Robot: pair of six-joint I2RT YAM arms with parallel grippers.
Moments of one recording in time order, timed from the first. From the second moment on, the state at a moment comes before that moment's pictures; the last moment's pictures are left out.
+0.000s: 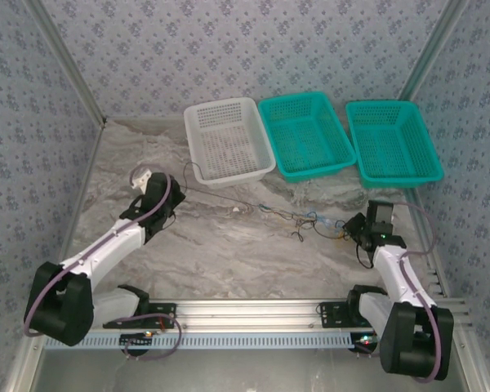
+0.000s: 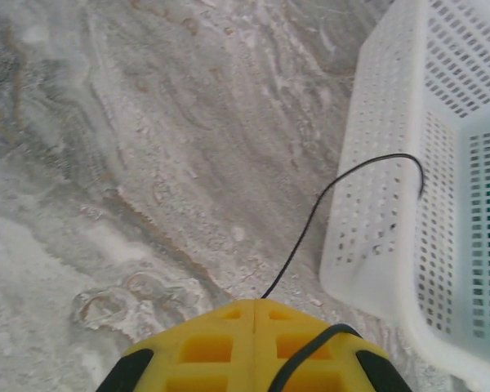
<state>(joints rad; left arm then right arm) -0.39 1.19 0.66 -0.17 -0.30 -1.00 -0.14 0.95 0.40 -0.36 -0.07 0.69</state>
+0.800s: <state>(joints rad) -0.44 1.31 0.65 0.20 0.04 -0.82 0.57 1.41 0.77 -0.25 -0.06 0.31</state>
